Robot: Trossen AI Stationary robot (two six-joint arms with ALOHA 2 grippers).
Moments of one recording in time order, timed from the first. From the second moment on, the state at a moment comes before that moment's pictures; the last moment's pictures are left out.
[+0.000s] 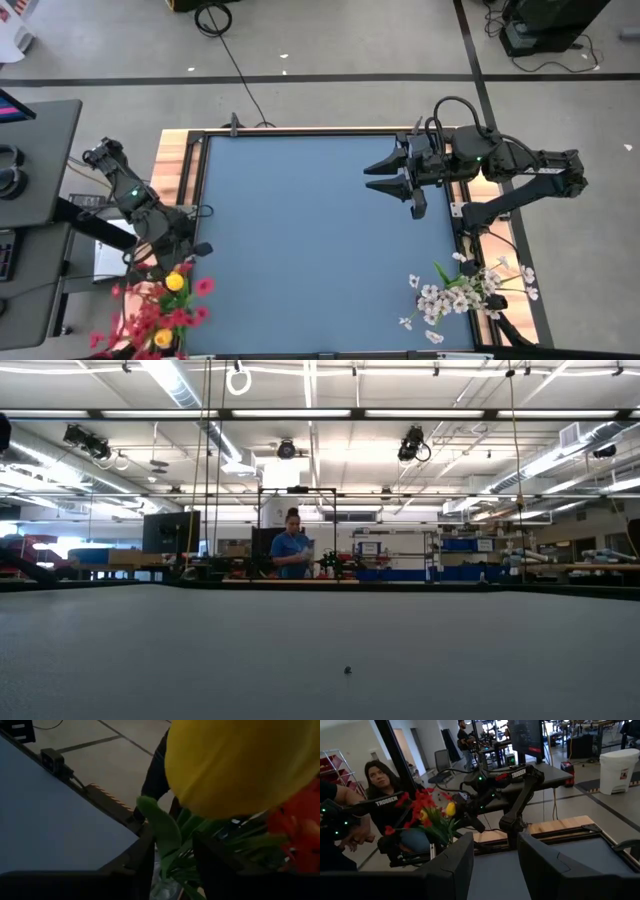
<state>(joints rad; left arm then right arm) -0.80 0.51 0.61 -0.51 0.37 -0.23 0.09 1.14 1.42 -0.37 0.00 0.24</state>
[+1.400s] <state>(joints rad) -0.81 0.59 1.22 -0.74 -0.36 -0.03 0.09 1.14 1.42 -0.37 0.00 0.24</state>
